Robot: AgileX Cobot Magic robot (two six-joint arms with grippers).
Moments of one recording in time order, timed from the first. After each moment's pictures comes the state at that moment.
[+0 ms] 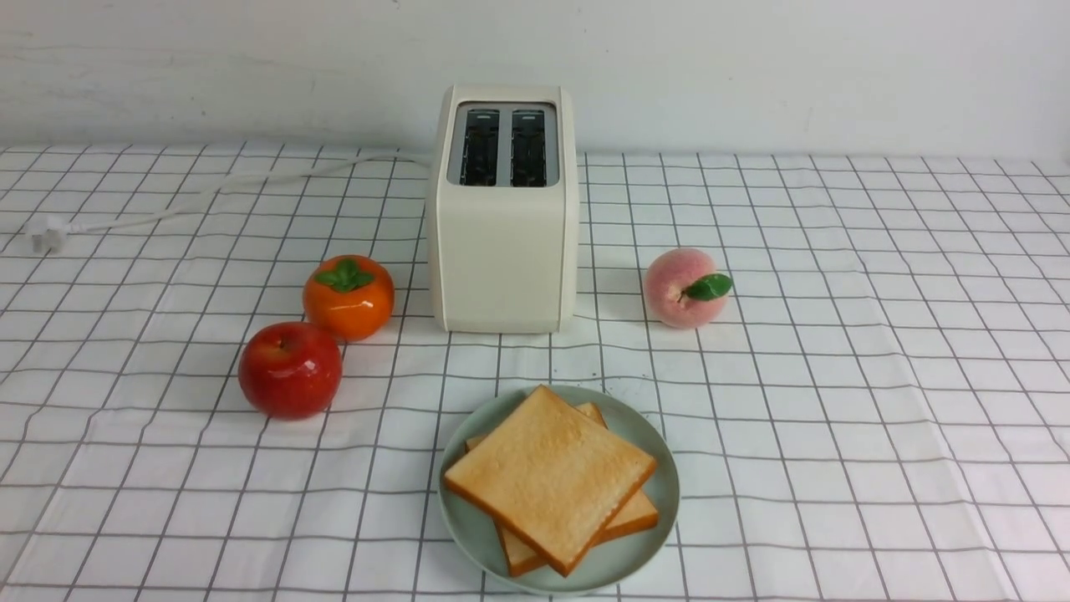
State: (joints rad) right arm -0.01 -0.01 0.02 -0.04 0.38 0.09; left arm -0.37 0.10 -0.17 -0.38 0.42 0.21
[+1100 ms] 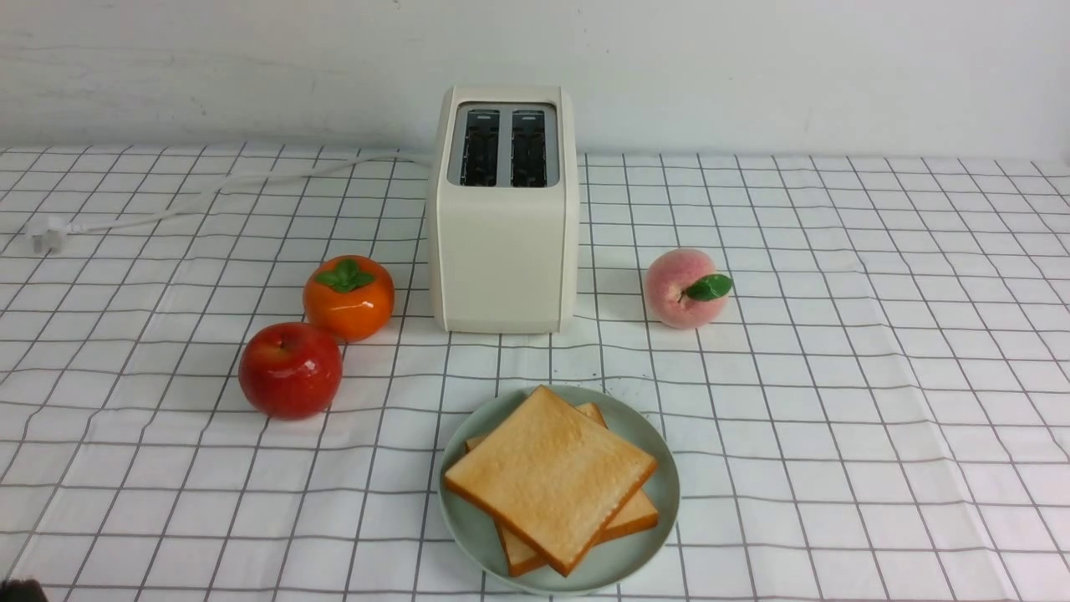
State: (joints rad) right arm -0.01 -0.01 0.02 -0.04 0.38 0.09; left arm -0.10 -0.01 0.03 -0.15 0.23 -0.02
